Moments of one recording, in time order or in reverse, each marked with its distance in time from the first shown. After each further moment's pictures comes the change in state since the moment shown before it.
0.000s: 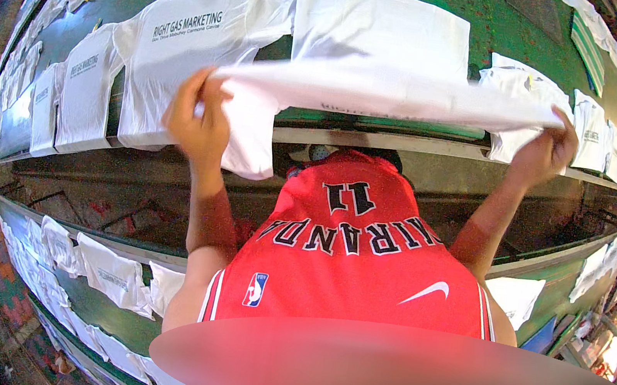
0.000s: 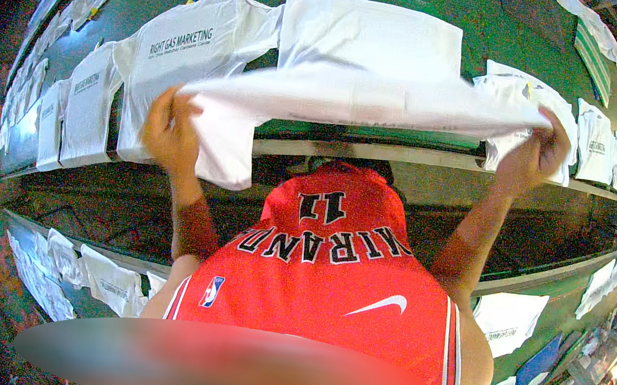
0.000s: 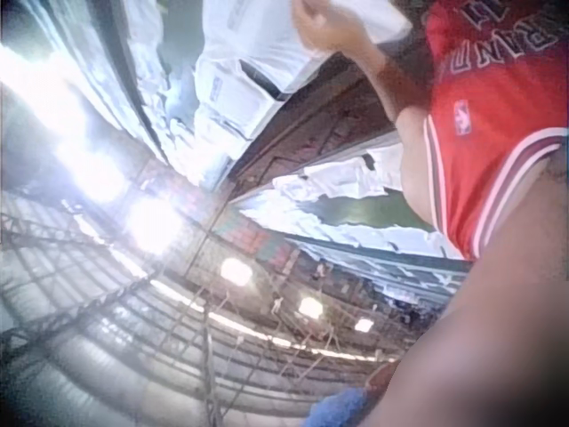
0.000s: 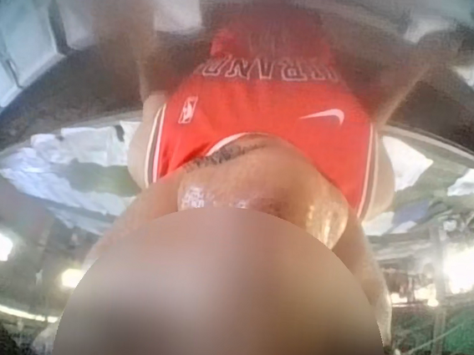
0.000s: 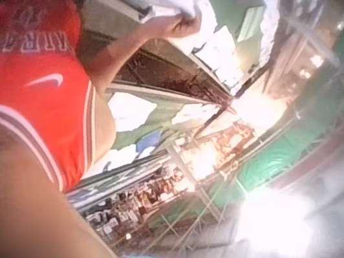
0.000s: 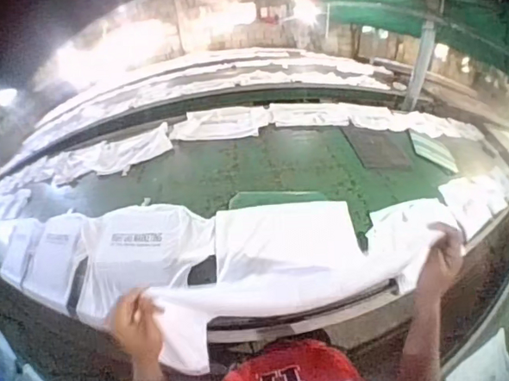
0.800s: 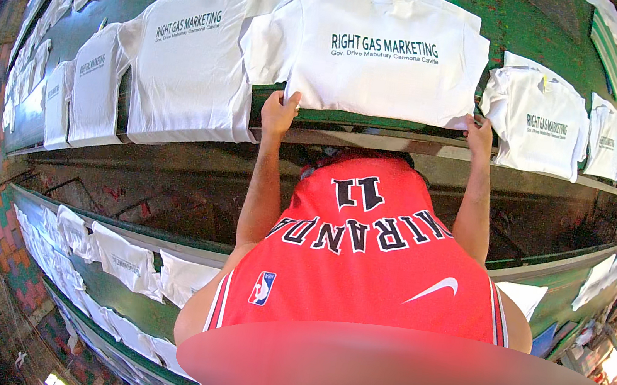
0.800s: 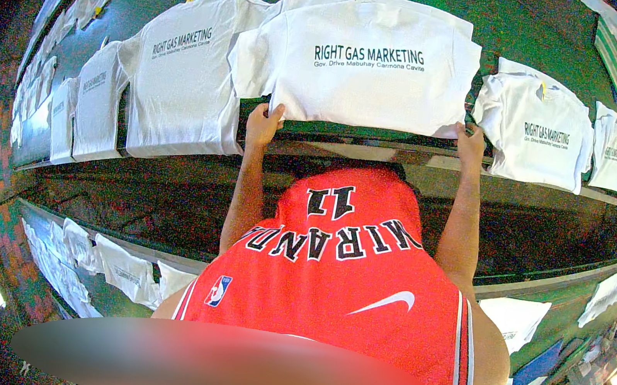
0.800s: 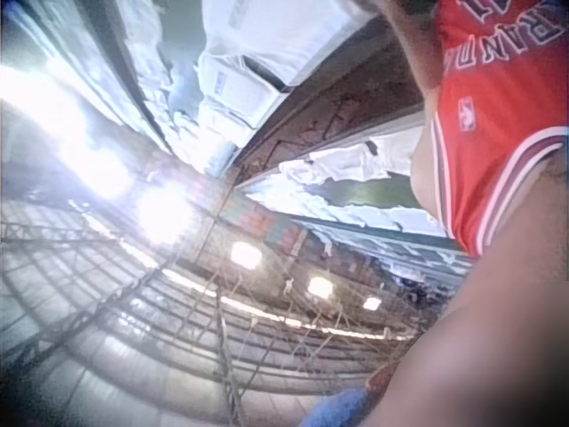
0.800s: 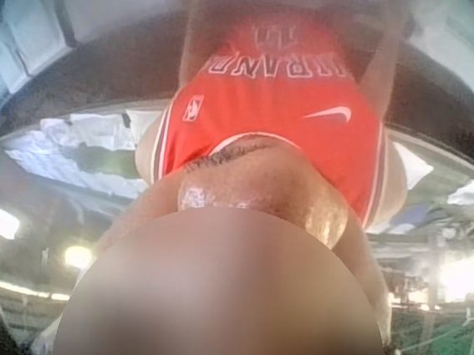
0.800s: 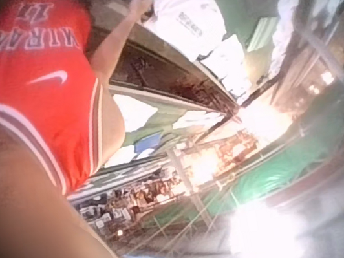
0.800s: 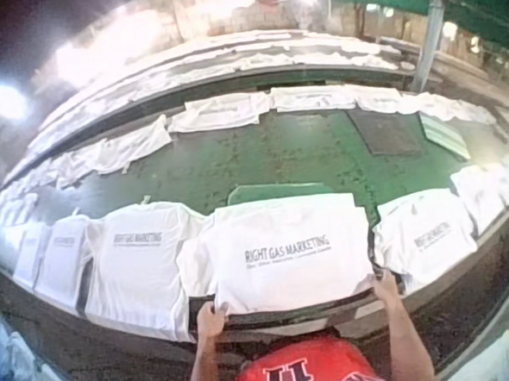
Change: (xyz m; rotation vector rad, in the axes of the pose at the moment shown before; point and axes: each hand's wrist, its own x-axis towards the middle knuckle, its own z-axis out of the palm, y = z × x) left_hand -0.110 -0.122 0.150 0.041 -0.557 -0.956; right_hand -0.147 0.228 -0.014 -0.486 -0.682 1.035
